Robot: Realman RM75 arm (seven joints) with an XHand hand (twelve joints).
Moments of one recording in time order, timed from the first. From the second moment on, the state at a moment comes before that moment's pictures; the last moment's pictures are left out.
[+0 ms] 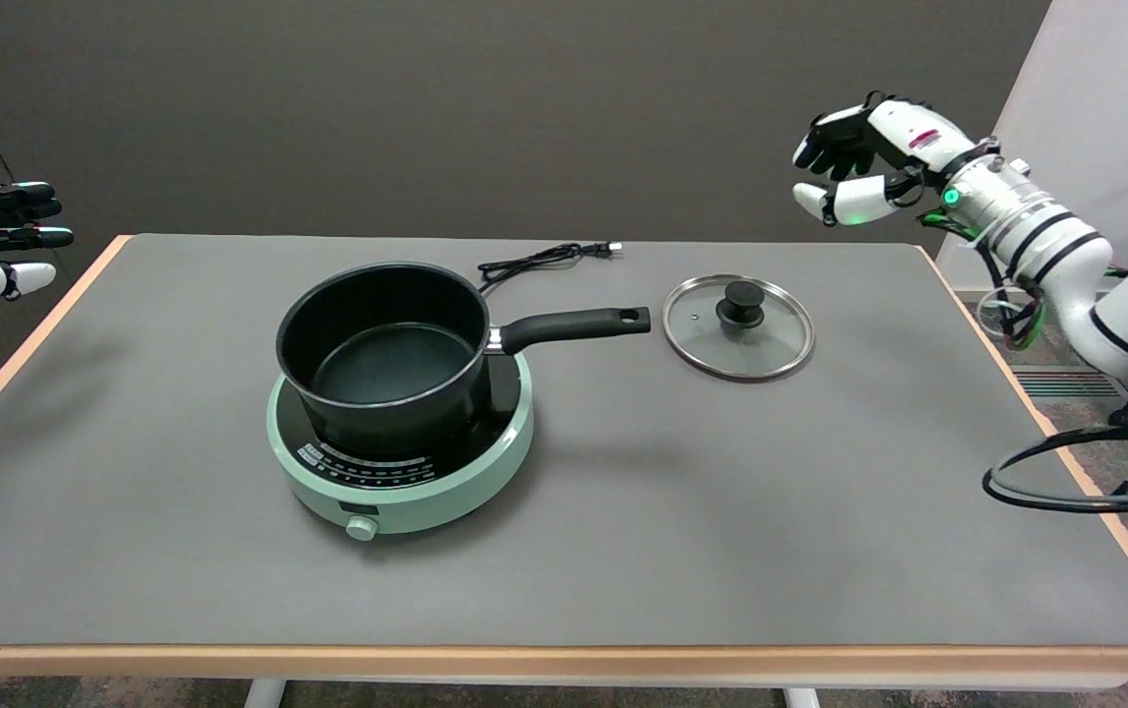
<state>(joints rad) 0.38 -0.76 -1.48 1.03 2.50 -0.43 -1.50</state>
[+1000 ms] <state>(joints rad) 0.29 -0.76 -1.48 1.20 2.43 -0.36 -1.49</state>
